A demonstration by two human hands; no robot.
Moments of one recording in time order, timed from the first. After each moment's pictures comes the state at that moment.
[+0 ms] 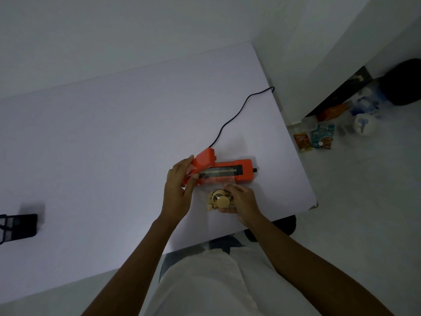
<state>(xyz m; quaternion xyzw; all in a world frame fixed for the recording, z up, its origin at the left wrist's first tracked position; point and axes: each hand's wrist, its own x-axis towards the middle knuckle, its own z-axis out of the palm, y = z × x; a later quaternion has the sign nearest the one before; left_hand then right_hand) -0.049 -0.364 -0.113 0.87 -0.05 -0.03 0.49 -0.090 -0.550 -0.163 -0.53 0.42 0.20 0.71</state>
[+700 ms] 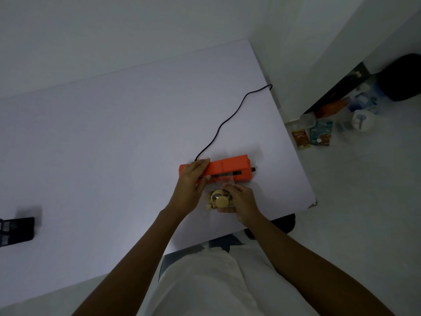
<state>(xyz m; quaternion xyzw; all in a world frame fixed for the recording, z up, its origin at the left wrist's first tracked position) -0.031 -0.385 -0.128 0.90 -0.17 -0.09 0.40 -0.088 -0.551 -0.161 -0.52 0.42 0.20 0.72</state>
